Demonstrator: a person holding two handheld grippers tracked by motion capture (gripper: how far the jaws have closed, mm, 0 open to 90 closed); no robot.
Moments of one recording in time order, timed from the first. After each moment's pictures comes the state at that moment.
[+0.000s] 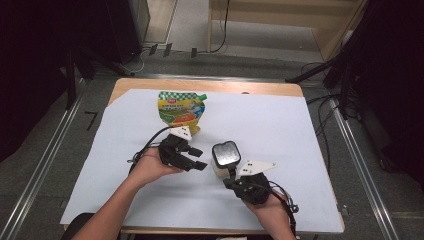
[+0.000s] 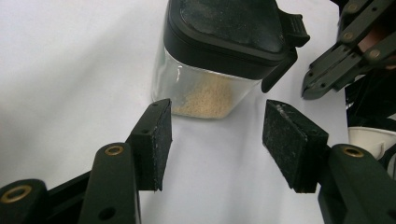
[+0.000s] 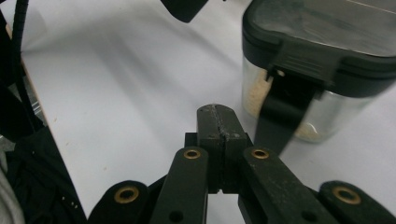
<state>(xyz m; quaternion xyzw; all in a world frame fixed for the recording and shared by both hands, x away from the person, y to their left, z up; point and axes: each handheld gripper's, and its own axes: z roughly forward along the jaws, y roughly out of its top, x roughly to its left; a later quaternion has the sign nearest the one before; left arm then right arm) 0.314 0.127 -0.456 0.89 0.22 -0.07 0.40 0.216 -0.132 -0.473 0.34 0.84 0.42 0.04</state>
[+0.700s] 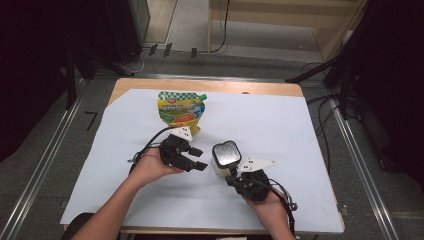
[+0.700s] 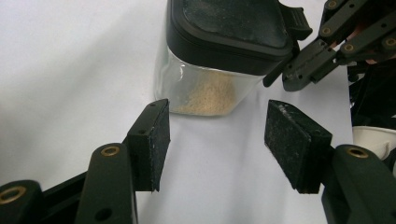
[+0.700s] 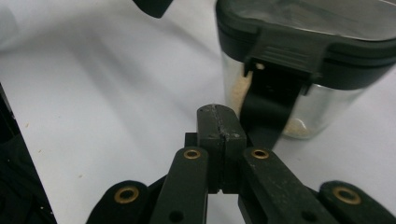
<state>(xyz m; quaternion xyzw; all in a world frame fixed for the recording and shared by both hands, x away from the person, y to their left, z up) 0.314 0.126 -0.456 0.89 0.22 -0.06 0.39 0.226 -0.138 -0.481 0.37 0.84 0.41 0.05</state>
